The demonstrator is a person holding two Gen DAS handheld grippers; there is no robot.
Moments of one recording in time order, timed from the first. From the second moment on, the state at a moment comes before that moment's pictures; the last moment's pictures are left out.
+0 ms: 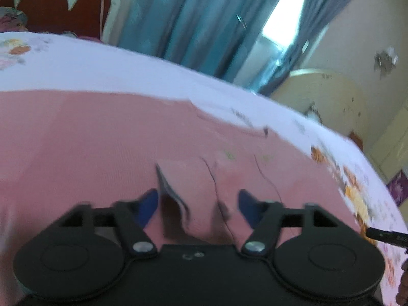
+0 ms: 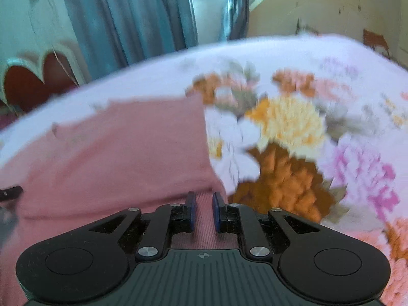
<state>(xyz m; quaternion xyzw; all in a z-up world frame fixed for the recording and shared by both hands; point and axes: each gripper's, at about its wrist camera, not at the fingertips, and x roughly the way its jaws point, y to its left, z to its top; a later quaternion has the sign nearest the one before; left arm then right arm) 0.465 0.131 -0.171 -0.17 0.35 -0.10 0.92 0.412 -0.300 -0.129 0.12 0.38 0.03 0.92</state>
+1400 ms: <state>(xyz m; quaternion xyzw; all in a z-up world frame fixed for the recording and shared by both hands) 0.511 0.073 -0.163 0.00 0.35 -0.11 0.93 0.571 -0.270 -0.155 0.03 0.44 0.06 0.90</state>
